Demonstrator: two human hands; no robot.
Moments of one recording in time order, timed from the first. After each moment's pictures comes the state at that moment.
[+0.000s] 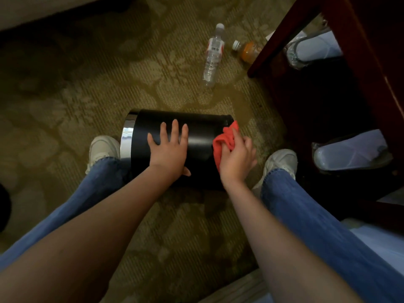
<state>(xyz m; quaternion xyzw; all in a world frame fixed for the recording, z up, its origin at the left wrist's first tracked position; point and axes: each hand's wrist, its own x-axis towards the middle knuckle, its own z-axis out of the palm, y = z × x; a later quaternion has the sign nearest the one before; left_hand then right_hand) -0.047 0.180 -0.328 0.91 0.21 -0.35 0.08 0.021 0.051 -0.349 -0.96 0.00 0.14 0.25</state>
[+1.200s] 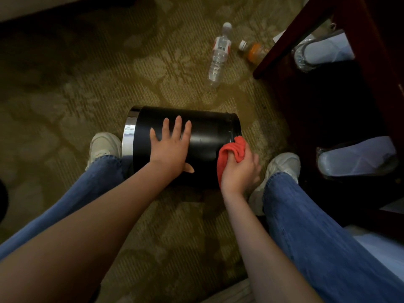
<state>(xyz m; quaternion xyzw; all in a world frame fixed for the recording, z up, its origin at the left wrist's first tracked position) -0.045 0.189 -0.329 0.91 0.21 -0.32 0.11 0.002 0.050 -0.339 -0.94 0.10 0.14 0.31</state>
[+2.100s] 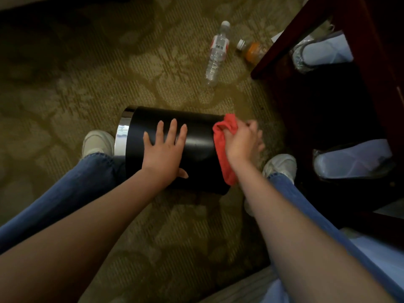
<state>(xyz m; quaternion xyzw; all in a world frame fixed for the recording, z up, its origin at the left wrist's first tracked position) -0.054 0.185 -0.331 0.92 0.21 -0.31 0.11 0.069 0.069 -0.347 -0.97 -0.05 0.18 0.16</state>
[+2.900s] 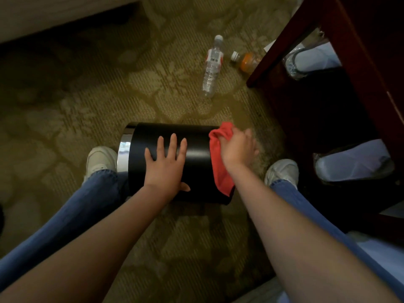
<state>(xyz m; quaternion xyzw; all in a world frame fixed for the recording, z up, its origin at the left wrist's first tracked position) -0.054 0.182 -0.328 0.92 0.20 -0.33 0.08 0.071 0.081 -0.344 -0.97 -0.02 0.20 0.15</state>
